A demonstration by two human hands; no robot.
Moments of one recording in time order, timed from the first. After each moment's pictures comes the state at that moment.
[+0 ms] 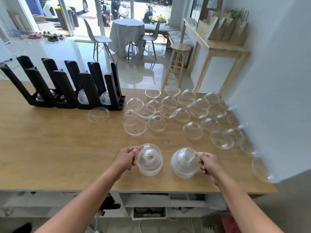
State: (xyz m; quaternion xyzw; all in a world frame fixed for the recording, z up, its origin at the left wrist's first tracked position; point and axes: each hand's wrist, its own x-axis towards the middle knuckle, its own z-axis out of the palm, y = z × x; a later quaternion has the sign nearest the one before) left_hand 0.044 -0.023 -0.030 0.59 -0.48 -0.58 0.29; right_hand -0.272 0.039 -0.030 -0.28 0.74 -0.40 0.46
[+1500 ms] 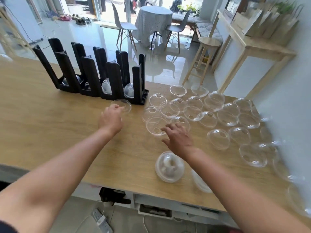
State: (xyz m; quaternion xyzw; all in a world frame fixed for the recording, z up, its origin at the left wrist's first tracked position) left_hand 0.154 -0.157 -0.017 0.71 -0.69 -0.04 0.15; right_hand -0.119 -0.092 -0.011 -0.83 0.56 -0.08 0.03
